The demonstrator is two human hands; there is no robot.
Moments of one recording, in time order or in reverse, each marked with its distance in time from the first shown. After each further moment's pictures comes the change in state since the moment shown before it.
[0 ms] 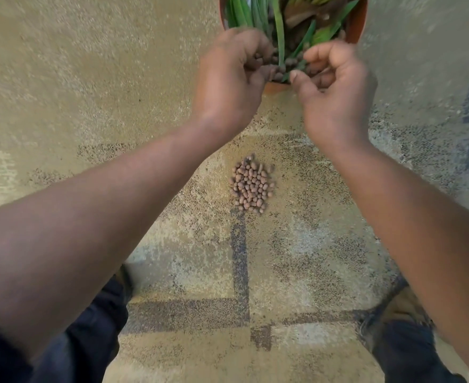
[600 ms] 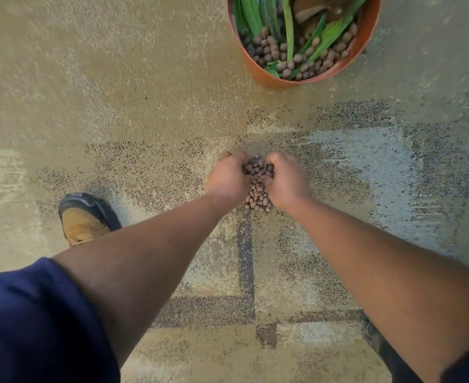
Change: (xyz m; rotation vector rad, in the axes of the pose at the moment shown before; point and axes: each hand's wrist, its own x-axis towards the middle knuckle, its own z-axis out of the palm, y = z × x) left_hand -0.116 -0.065 0.051 0.256 -0.448 -0.522; right_hand -0.098 0.075 0.065 -0.471 -0.633 0.234
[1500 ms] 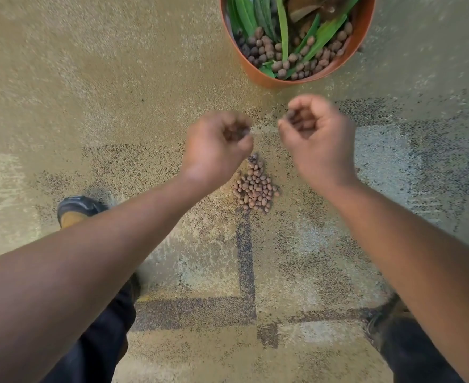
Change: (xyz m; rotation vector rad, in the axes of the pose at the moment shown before) left_hand -0.016 0.038 -0.083 -0.349 0.149 0.207; right_hand -0.019 -0.030 -0.096 0.526 0.402 -0.235
